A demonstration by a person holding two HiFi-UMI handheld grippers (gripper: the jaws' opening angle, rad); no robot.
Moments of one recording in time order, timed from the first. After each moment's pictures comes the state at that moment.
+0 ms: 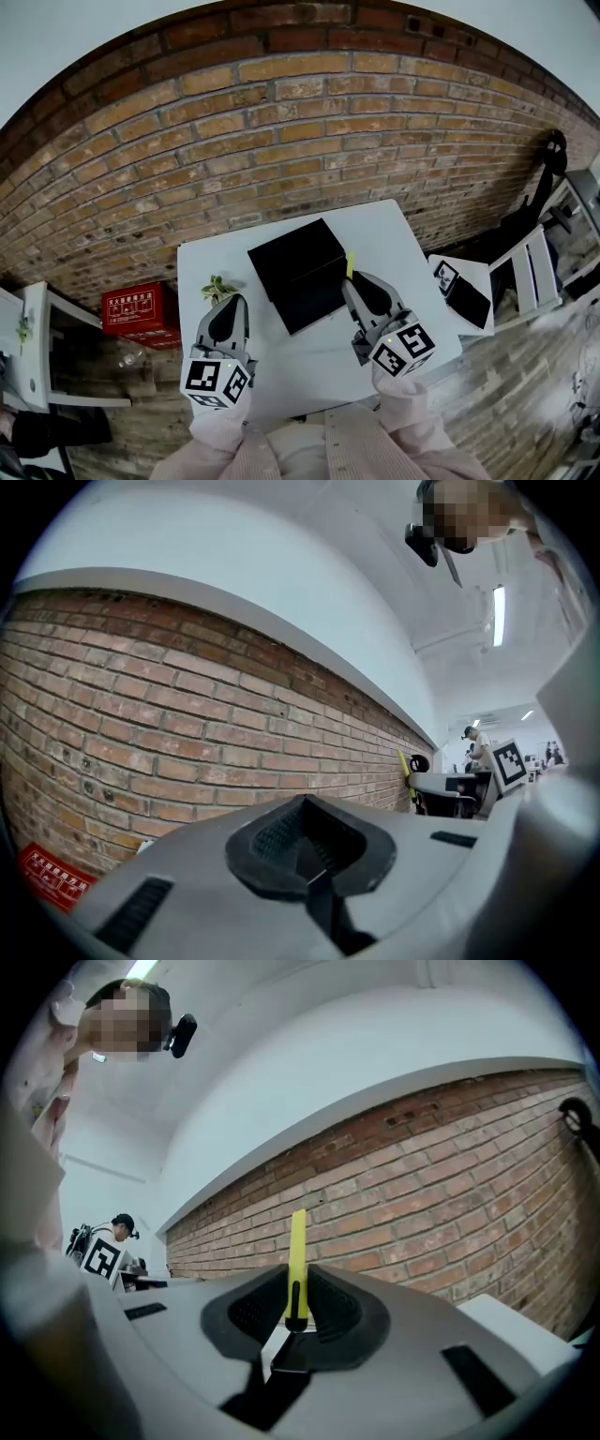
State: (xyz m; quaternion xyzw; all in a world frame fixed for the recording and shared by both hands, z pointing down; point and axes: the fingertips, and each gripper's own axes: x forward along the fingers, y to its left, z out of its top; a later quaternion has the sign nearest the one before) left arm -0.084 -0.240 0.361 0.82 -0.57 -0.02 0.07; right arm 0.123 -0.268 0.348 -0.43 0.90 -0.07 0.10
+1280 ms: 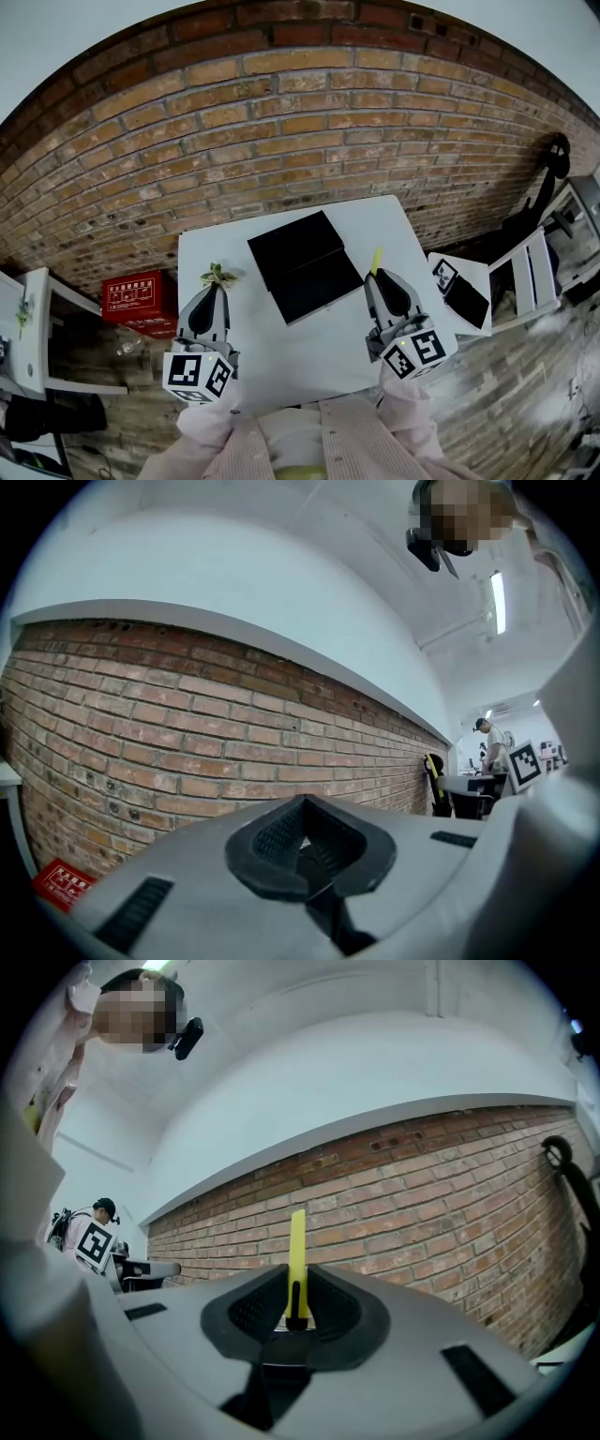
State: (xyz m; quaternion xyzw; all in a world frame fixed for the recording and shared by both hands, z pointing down) left arm -0.110 -0.221 0.338 0.79 -0.61 -0.03 0.04; right arm 0.174 -0.248 0.341 -0.48 0.87 -0.03 0.09
